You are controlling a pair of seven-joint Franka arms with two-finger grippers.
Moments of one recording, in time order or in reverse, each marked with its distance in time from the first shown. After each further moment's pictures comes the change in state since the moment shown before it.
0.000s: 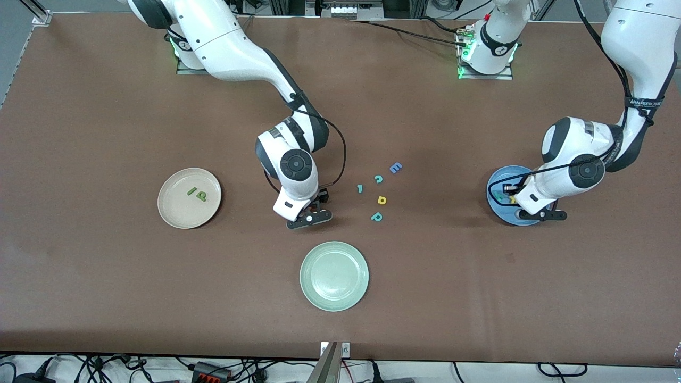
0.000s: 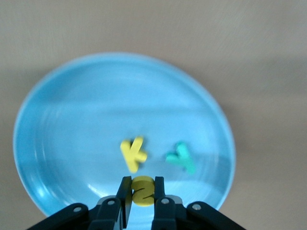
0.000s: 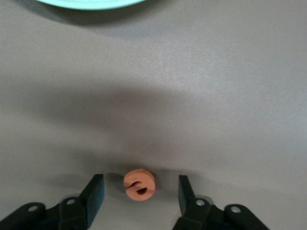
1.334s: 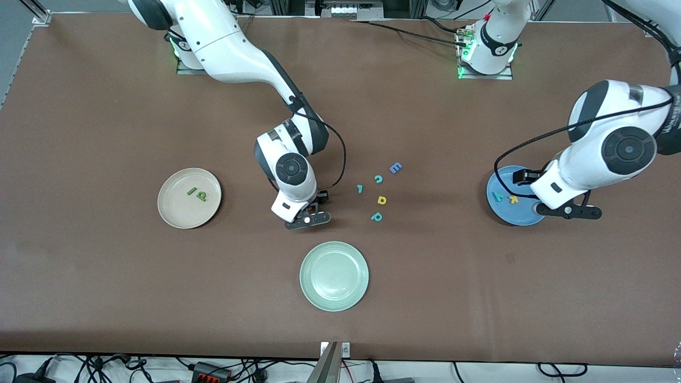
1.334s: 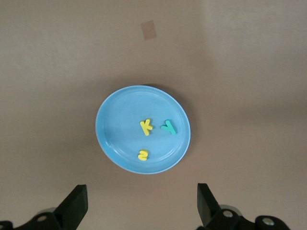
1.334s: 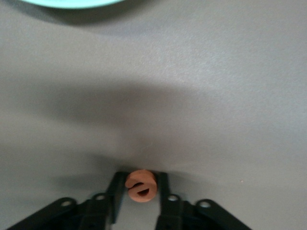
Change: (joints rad) left arm 0.015 -0.110 -0.224 0.429 0.000 -0.569 0.084; right arm -0.002 0.009 -0.012 0.008 0.048 0.000 -0.006
